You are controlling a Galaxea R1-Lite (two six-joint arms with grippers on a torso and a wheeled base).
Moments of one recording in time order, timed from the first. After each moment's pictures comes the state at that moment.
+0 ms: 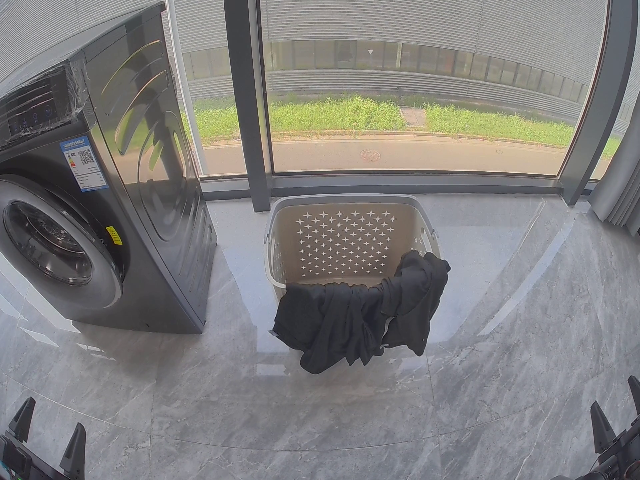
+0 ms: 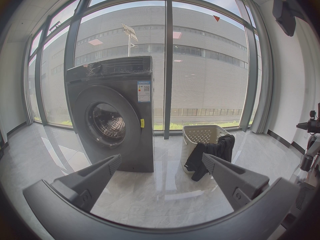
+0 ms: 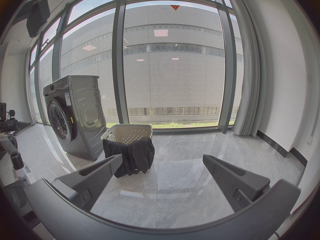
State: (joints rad) left arm 0.00 0.02 -0.02 0.00 0.00 -0.02; right arm 0.01 0.02 -0.02 0.00 0.02 0.00
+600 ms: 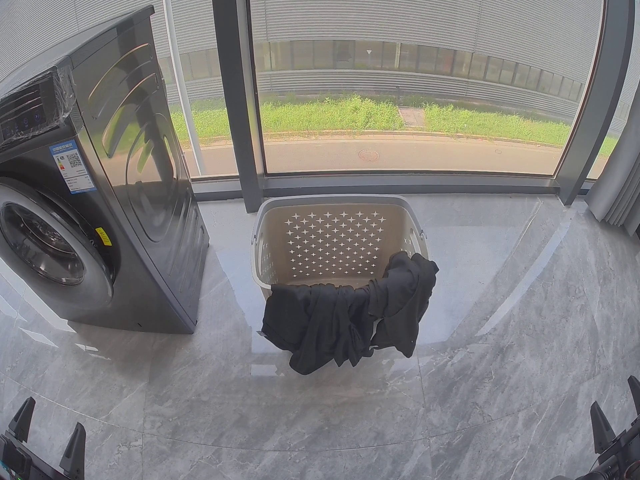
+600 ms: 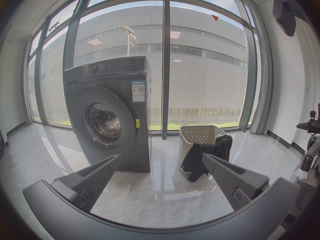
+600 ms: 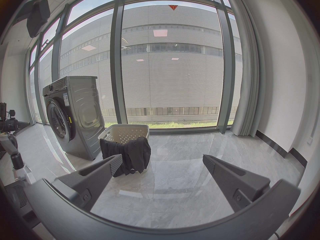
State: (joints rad) left arm 0.00 0.02 -0.02 0.00 0.00 -0.02; right arm 0.01 0.02 -0.02 0.00 0.02 0.00
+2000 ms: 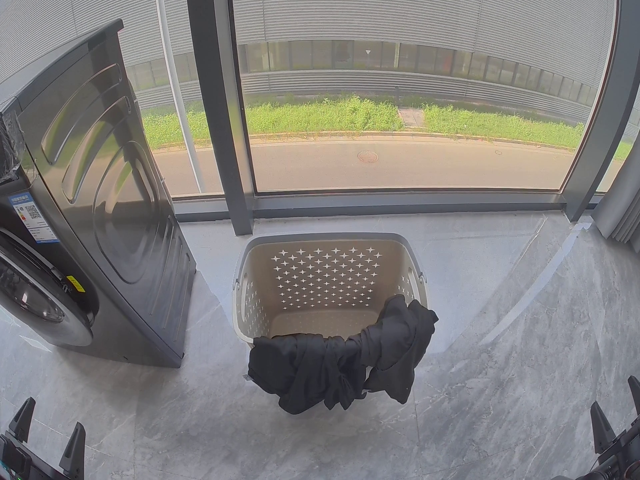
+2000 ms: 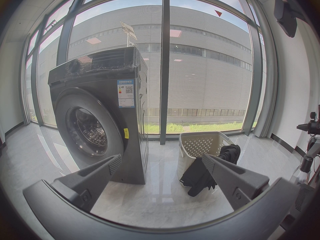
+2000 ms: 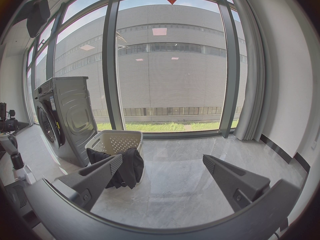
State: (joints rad) left arm 0.00 0.02 -0.02 0.00 0.00 -0.03; right arm 0.01 0.02 -0.02 0.00 0.02 0.00
